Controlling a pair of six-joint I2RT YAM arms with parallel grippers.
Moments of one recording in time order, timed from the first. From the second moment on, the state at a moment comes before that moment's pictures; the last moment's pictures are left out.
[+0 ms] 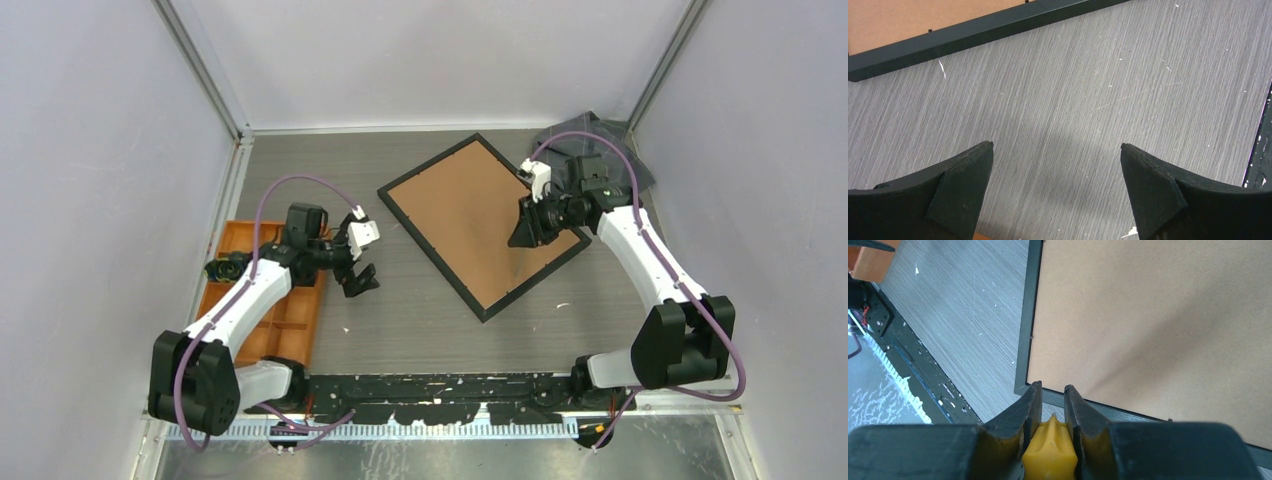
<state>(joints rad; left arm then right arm) -0.25 1.19 0.75 -0.42 0.74 0.73 0.13 1.38 1.15 -0.80 -0.68 -0.30</state>
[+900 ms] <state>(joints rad) -0.25 1.16 0.72 -0.39 0.74 0.73 0.11 1.37 1.13 -0.77 -0.68 -0.25</state>
